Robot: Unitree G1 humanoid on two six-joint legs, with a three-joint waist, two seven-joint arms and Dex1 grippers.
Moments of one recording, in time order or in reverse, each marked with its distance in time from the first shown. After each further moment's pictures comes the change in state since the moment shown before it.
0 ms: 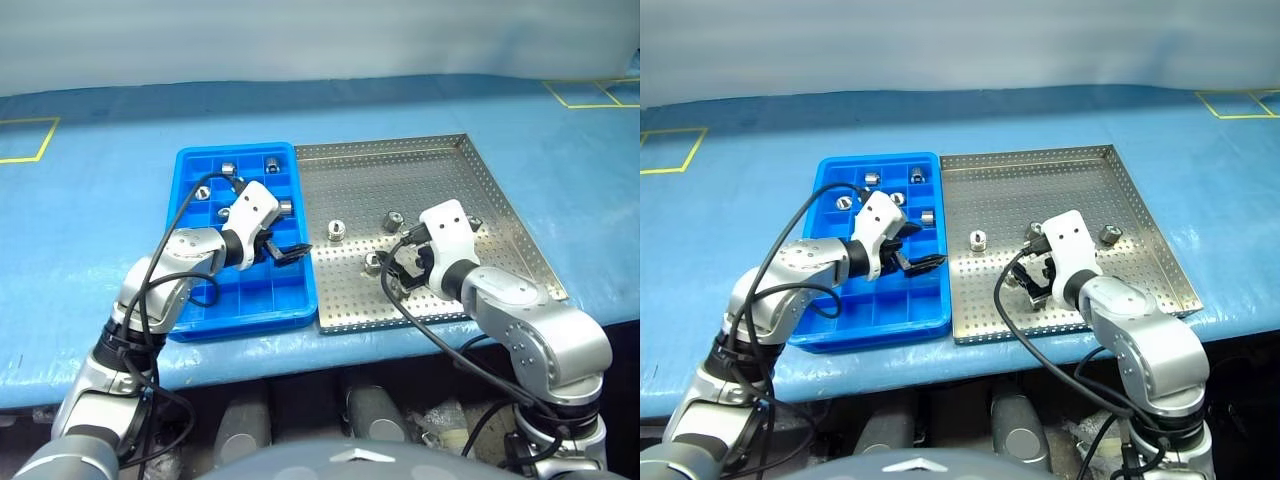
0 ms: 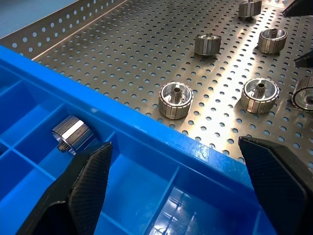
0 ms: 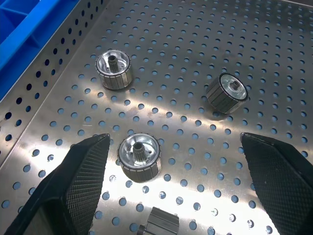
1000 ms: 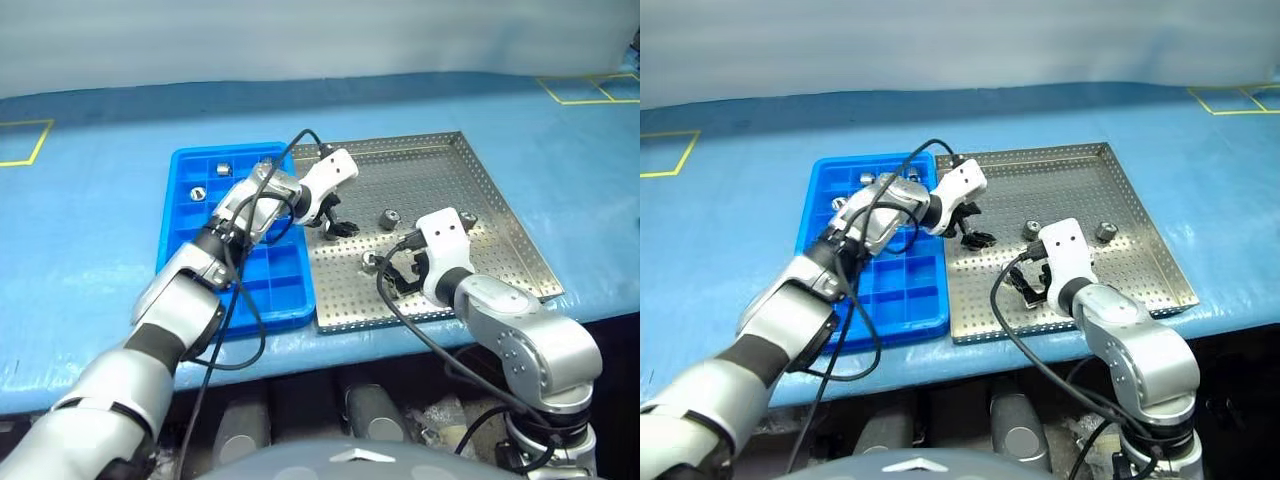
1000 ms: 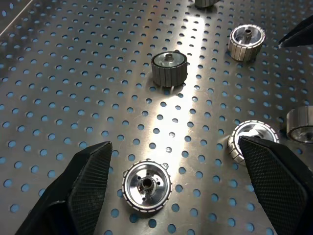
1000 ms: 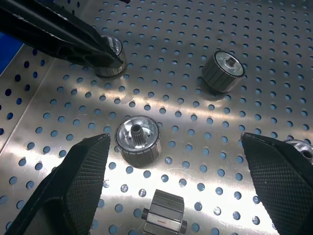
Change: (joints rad) left arm -0.675 -0.299 -0.329 0.978 0.263 -0.224 -0.273; right arm 0.056 0.067 0.008 -0.037 -0.019 0.005 -0.065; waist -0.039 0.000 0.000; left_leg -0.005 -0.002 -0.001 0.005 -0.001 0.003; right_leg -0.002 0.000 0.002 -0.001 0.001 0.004
